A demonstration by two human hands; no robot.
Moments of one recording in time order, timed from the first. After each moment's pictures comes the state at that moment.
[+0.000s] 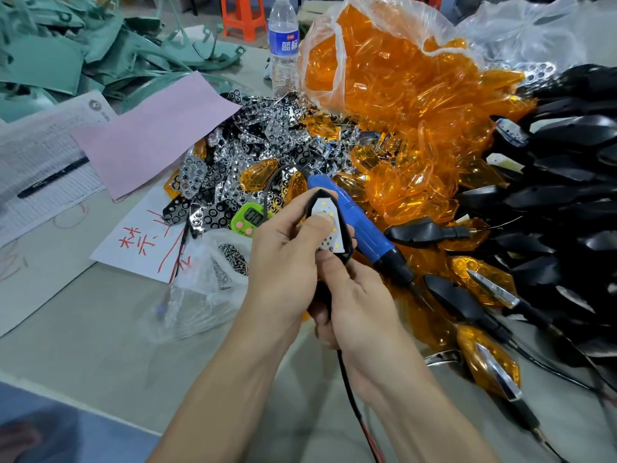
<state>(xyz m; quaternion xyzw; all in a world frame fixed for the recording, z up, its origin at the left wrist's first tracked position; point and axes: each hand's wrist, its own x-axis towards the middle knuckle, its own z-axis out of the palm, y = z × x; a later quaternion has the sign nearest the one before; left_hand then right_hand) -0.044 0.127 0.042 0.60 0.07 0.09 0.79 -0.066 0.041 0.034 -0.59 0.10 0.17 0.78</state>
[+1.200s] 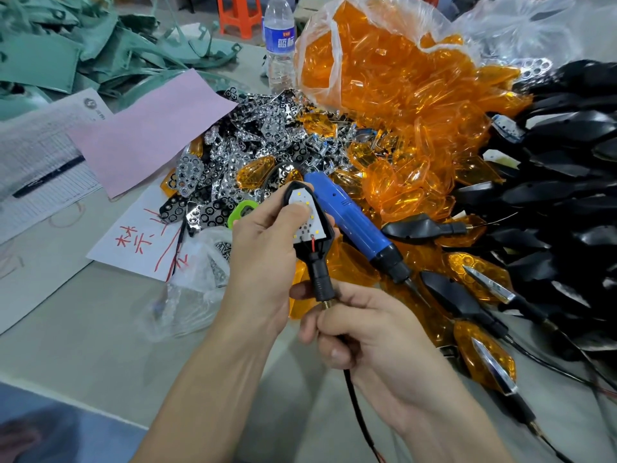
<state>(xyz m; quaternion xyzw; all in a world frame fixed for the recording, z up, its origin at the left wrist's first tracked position) -0.042 0.135 0.048 0.57 0.11 0.10 0.81 -0.086 0.008 0.040 -0.54 0.02 0.30 0.79</state>
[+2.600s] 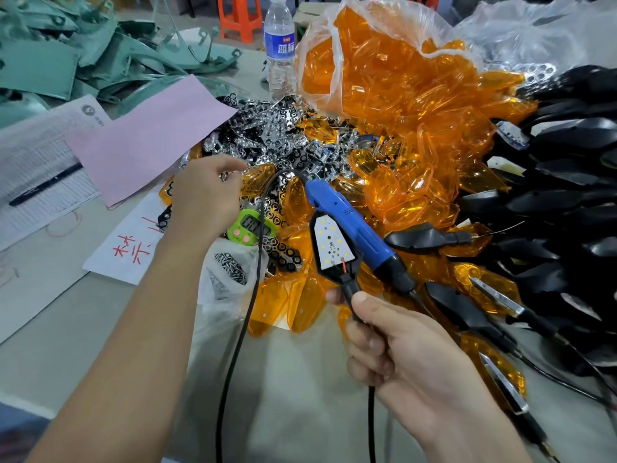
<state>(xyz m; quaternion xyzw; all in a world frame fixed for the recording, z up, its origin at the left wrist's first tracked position) 0.058 0.247 0.018 0.90 0.14 0.19 0.37 -0.073 -0.016 0.022 -0.50 0.13 0.32 0.79</state>
